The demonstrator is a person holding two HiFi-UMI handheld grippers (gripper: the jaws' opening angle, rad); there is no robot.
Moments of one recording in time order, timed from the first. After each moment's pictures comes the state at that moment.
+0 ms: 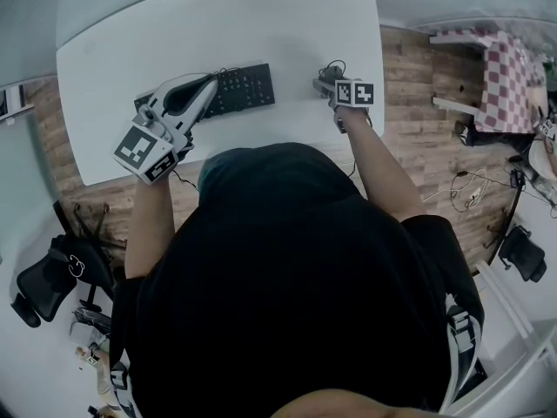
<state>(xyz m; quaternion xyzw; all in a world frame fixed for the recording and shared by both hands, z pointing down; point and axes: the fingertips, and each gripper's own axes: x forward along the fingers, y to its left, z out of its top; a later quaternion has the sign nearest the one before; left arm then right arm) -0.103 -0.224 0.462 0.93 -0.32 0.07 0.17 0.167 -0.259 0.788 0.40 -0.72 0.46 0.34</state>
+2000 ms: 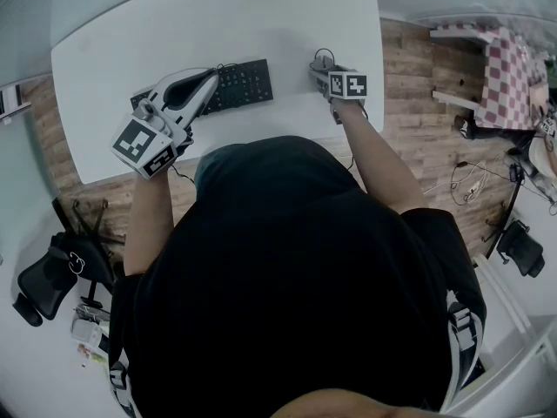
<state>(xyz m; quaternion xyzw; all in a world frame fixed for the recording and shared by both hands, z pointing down) -0.093 -0.236 0.481 0.93 -0.31 0.07 0.19 0.167 -0.277 0.805 0.41 -0.72 0.43 0.36</state>
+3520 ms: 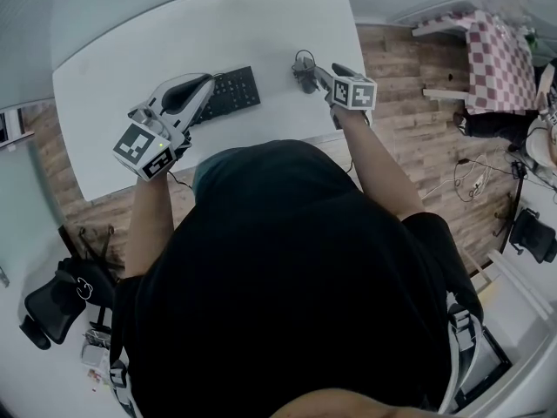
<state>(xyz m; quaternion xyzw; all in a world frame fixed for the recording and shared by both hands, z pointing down) -0.063 -0.201 0.442 0.95 -0.28 0.06 0.15 0.205 -0.264 0.691 0.49 -0.75 0.36 0.27</state>
